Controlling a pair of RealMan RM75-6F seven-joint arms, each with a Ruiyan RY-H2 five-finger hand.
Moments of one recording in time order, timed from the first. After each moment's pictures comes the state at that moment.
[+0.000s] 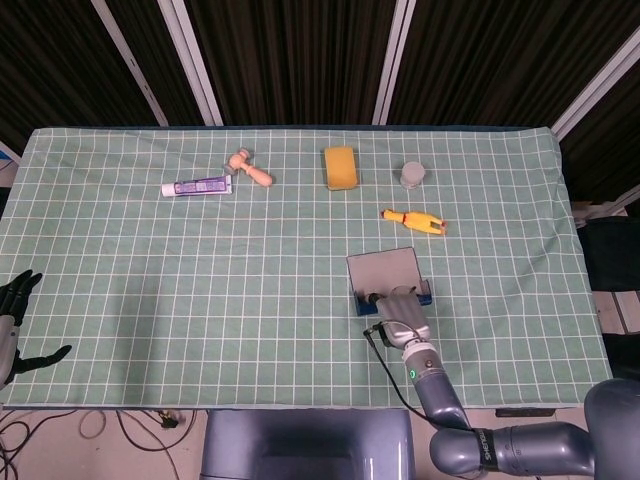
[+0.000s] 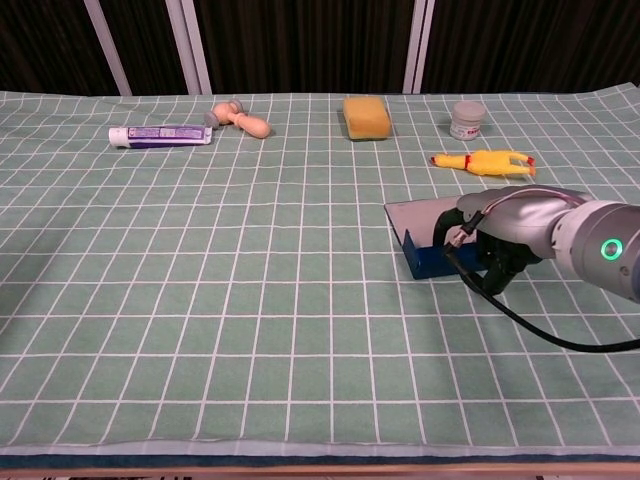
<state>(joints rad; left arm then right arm) -0.09 -1.06 -0.06 -1.73 1.37 1.39 -0.09 0.82 -1.58 0.10 -1.84 -0.55 1.25 -0.87</state>
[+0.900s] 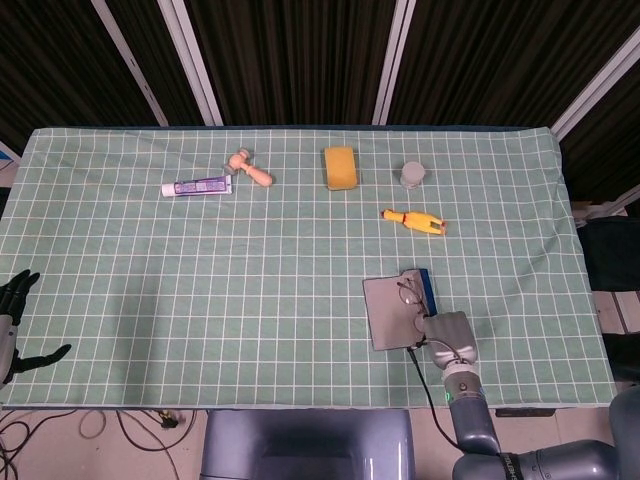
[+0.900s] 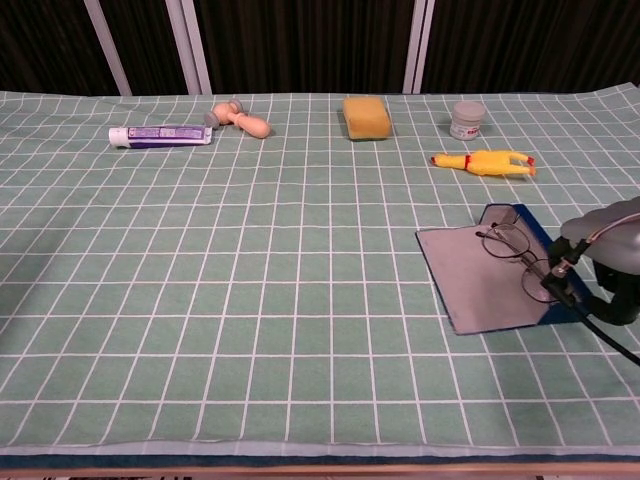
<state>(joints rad) -0.09 -1.05 -0.07 -1.74 1.35 1.39 -0.10 0.78 -1.48 -0.01 -2.02 -0.42 1.52 -1.13</state>
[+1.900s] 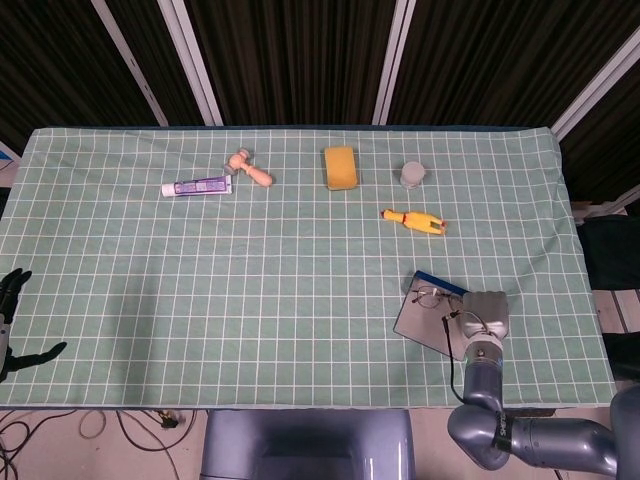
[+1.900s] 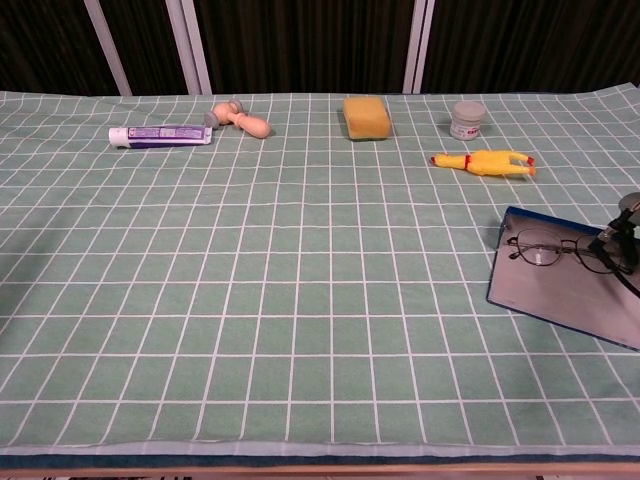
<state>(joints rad) -0.09 -1.04 -0.08 -1.75 1.32 1.38 -0.13 0.79 -1.50 0.13 -1.76 -0.17 1.46 -1.22</state>
